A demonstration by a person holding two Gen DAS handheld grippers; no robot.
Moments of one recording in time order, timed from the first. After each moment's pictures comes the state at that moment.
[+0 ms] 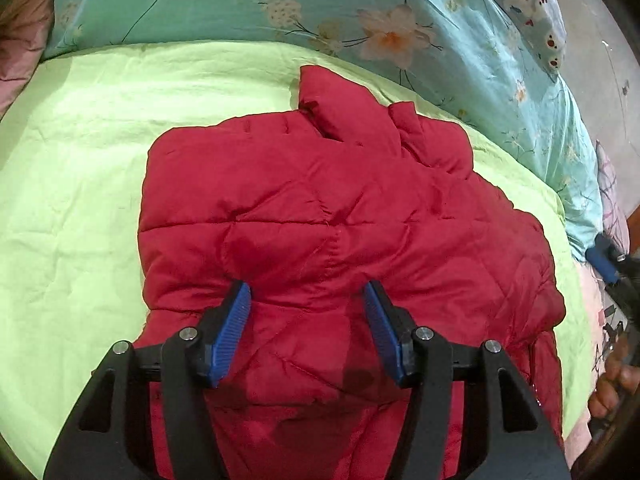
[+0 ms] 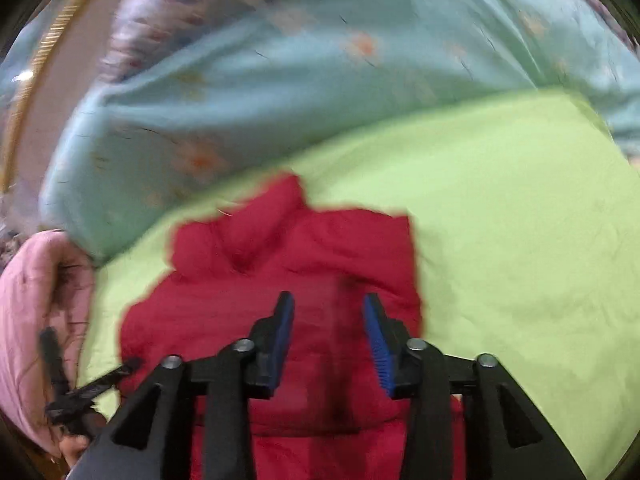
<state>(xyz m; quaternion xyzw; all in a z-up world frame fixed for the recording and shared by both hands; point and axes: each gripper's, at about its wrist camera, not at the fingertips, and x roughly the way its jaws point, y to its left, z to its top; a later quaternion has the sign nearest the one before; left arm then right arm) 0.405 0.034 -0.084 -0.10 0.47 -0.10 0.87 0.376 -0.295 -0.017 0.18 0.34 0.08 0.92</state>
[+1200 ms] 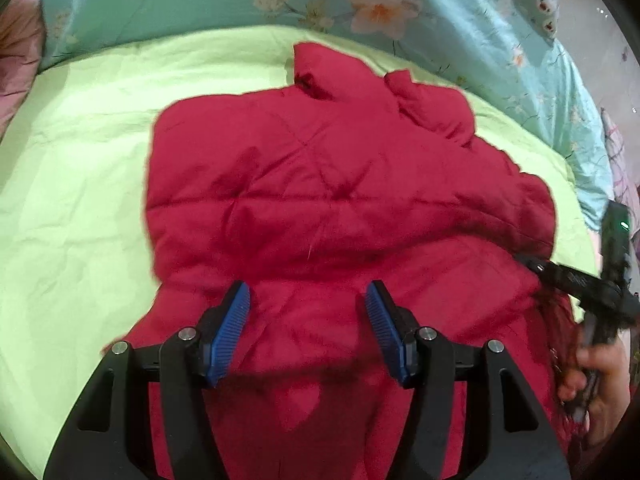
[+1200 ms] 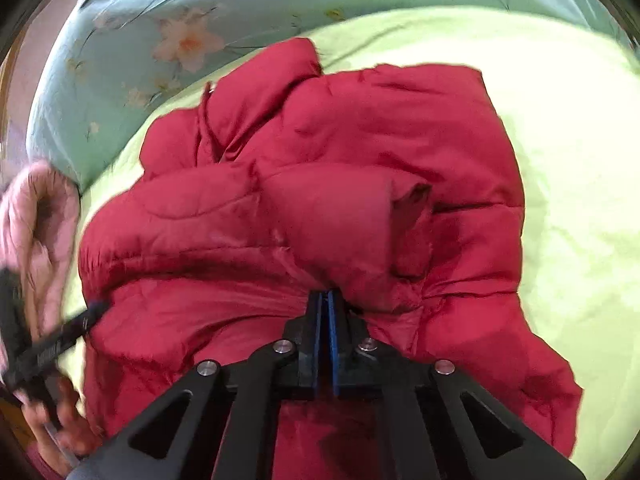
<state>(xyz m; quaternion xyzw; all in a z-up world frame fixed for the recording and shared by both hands) 0.381 0.036 -0.079 -0.07 0.49 -0.10 0.86 0.413 -0.297 -0.129 0.19 0.49 0.07 0.85</state>
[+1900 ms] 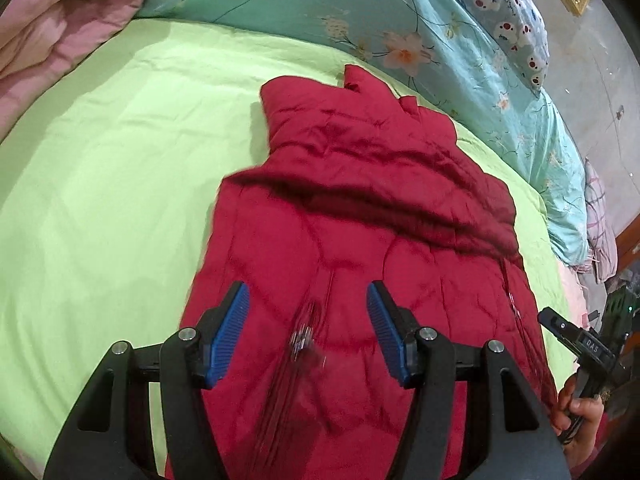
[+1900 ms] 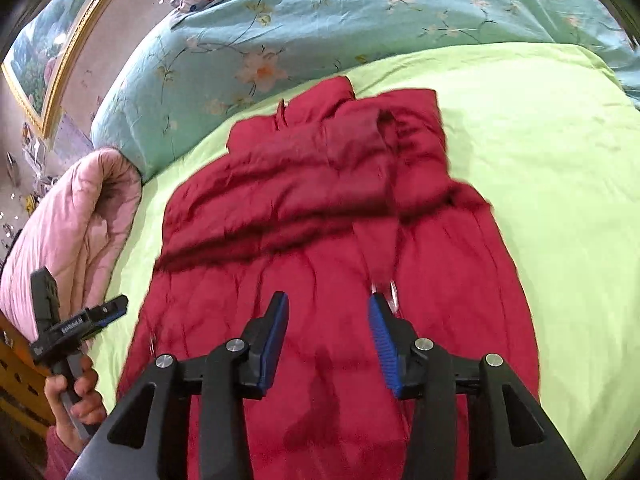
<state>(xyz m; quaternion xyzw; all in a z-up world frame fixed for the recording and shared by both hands) 0.235 0.113 -0.061 -0.16 0.46 -0.07 0.87 0.224 -0.300 -0.076 0.17 0.42 0.11 0.88</state>
